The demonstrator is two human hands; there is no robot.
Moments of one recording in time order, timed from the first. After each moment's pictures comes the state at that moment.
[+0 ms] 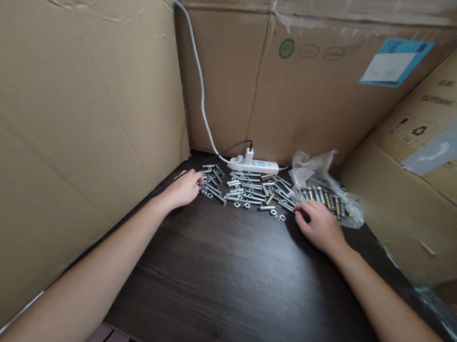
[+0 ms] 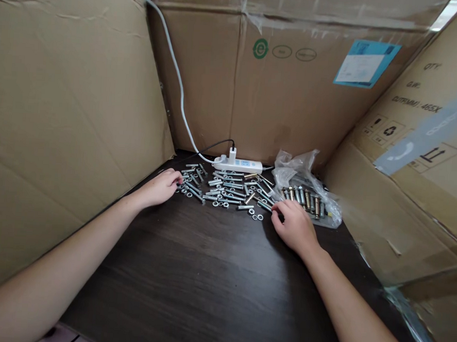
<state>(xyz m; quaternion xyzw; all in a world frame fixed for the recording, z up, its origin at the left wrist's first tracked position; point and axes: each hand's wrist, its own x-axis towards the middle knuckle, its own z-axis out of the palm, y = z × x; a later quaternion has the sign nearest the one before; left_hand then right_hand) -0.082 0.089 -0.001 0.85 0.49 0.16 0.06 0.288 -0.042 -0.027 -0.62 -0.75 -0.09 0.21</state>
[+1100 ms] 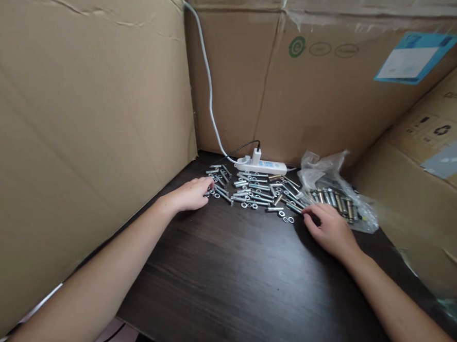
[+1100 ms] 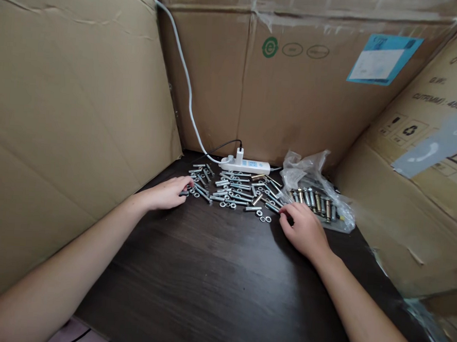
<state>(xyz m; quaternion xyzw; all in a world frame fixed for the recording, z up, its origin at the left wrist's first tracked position) -0.082 0.077 0.006 0.88 0.46 0.03 0.10 0.289 -0.042 -0.030 -0.61 -0.76 -0.08 0.23</state>
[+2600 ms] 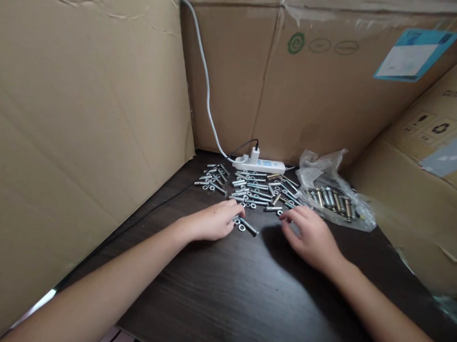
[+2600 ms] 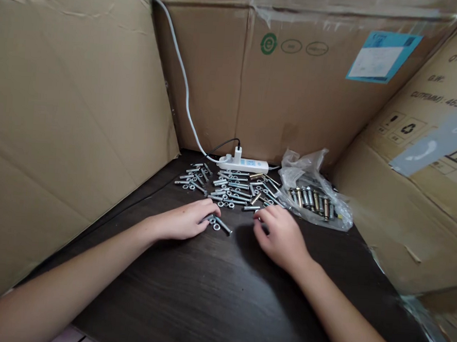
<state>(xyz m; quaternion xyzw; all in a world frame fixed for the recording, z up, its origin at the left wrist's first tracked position) -0.028 0.015 0.002 0.92 0.30 0.08 0.25 0.226 -0.062 -0.010 -0.55 -0.80 -0.06 0.24</state>
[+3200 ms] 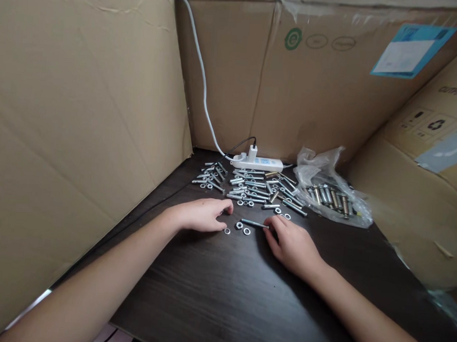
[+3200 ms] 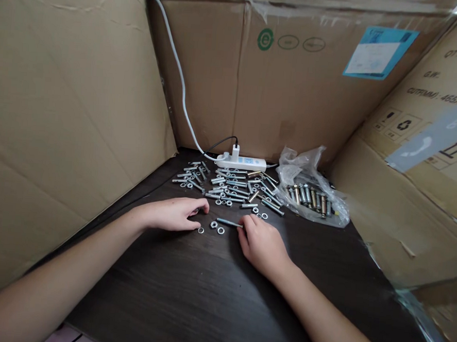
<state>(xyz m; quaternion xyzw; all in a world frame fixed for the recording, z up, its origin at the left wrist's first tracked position) -0.045 0.025 0.022 0.88 0.37 -0.02 0.29 0.196 -0.070 -0.025 -0.58 -0.80 -0.04 0.15</state>
